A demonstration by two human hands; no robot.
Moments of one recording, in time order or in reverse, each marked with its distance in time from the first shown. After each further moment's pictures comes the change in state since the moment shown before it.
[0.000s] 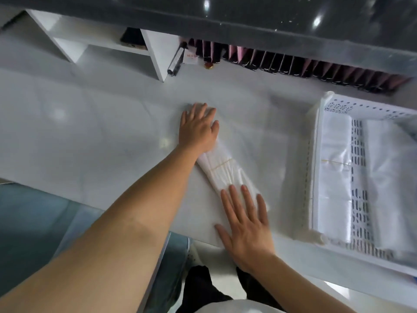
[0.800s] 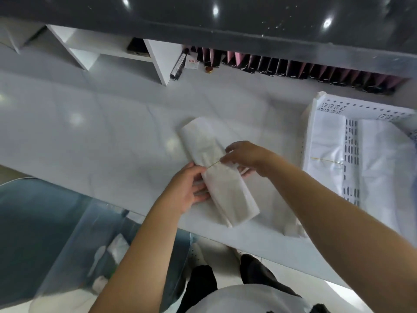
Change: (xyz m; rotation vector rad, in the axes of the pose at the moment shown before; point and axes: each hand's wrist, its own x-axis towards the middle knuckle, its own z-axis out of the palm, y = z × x) left_hand -0.158 0.041 -0.066 -1.588 -0.382 -0.849; right_hand 0.141 0.051 -0.109 0.943 -0.456 0.356
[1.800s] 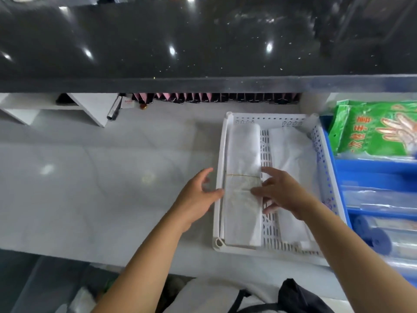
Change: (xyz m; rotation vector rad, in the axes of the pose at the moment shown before) left_hand -0.015 -0.038 0.184 0.730 -0.142 0.355; right_hand -0.120 0.178 -0.150 0.392 0.263 -0.102
